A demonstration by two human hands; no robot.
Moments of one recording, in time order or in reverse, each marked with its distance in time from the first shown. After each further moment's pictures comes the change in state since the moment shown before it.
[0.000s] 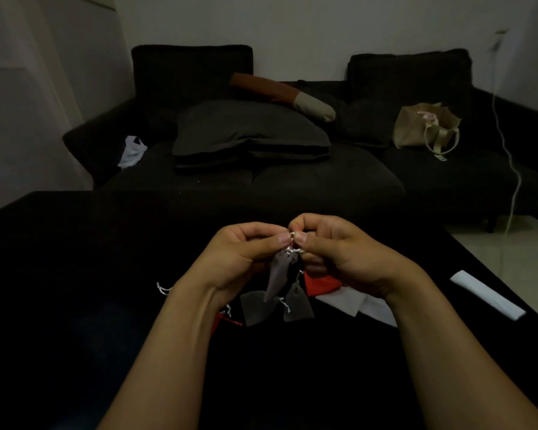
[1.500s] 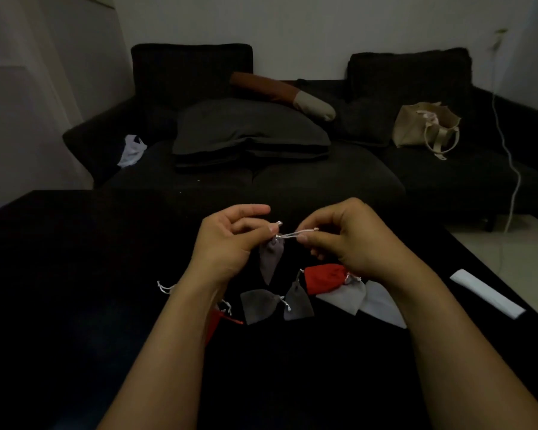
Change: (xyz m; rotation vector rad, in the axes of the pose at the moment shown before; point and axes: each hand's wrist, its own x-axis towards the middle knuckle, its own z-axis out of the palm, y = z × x) left_hand 0.005 0.002 -0.005 0.164 0.246 0.239; right_hand -0.003 -0.012 -0.003 -0.664 0.366 -0.097
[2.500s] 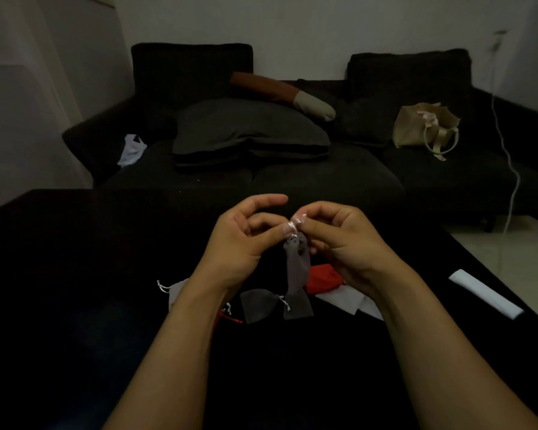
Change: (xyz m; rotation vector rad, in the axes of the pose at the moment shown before) left_hand -0.004 0.000 0.008 -0.103 -0.240 0.097; right_hand 0.000 0.000 0.021 0.741 0.077 0.145
